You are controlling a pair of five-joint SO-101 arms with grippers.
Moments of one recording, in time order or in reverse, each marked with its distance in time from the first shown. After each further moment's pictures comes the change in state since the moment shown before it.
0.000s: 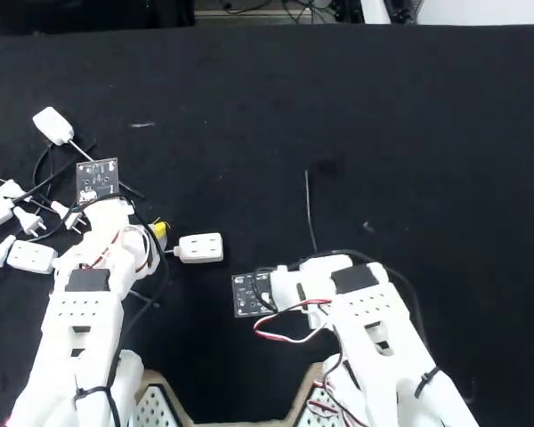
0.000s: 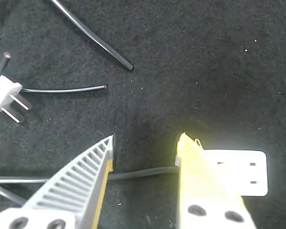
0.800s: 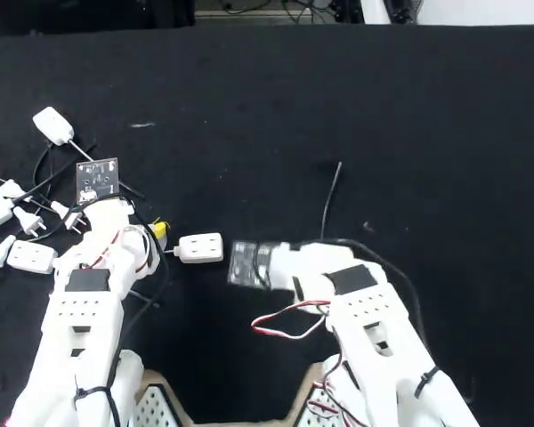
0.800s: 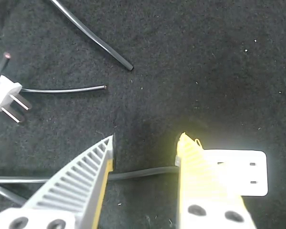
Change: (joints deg) left arm 0.0 0.0 0.0 0.0 0.0; right arm -0.8 0.0 0.2 -10.7 -15.5
